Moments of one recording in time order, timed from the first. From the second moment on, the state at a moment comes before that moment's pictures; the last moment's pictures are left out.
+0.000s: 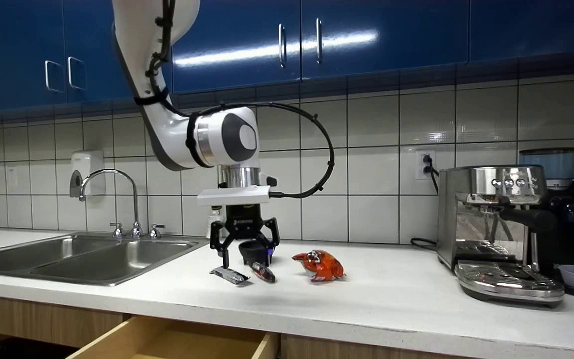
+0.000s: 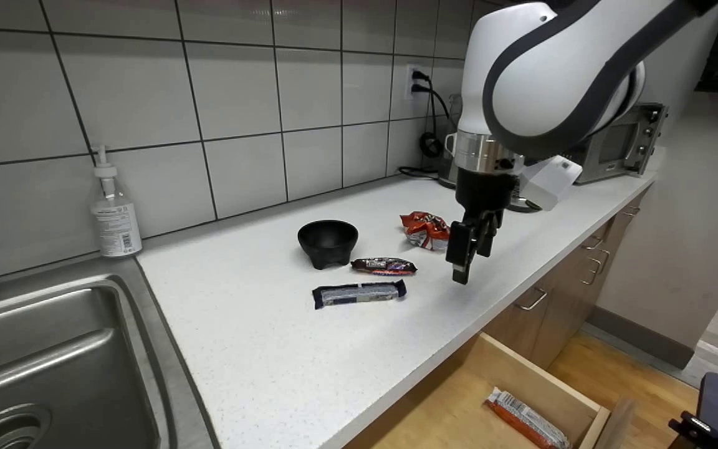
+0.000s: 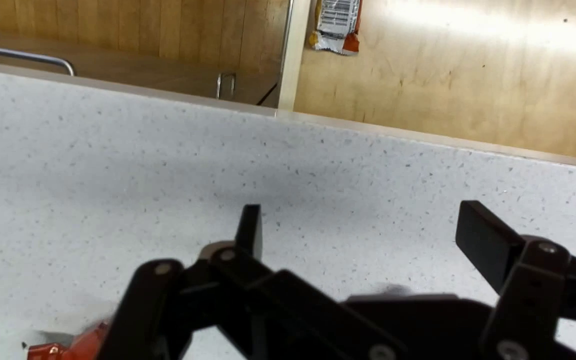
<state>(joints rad) -0.02 0.13 -0.07 -2.35 -0.09 2.47 -0.22</state>
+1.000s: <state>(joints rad) -0.03 0.41 -0.06 -1.98 -0.19 2.41 -0.45</state>
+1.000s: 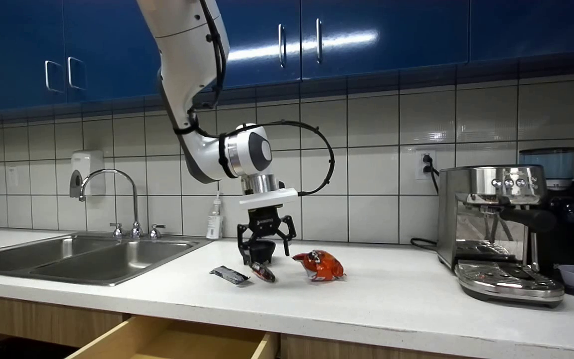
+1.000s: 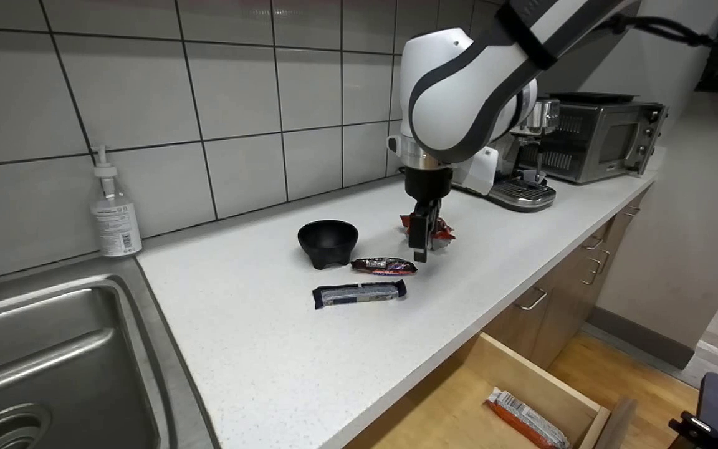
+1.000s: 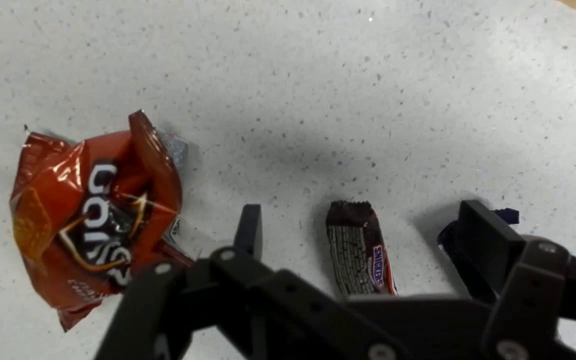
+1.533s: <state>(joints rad) -0.03 0.55 -0.02 -1.81 -0.23 2.35 -0.55</state>
